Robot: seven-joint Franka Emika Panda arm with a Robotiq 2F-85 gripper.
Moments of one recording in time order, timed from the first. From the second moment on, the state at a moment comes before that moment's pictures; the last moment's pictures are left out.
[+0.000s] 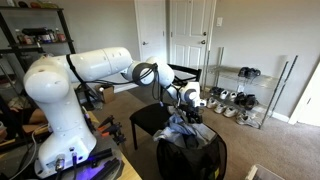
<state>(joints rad) -0.10 1.48 -0.10 -0.90 -0.13 2.30 0.18</state>
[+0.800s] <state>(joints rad) -0.14 1.46 -0.04 -0.99 -0.10 2.48 0.17</state>
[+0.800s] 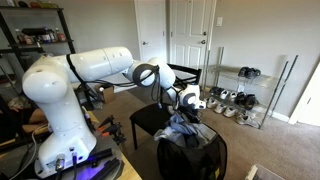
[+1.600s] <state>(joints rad) -0.09 1.23 -0.16 -1.50 -0.10 2.95 0.34</state>
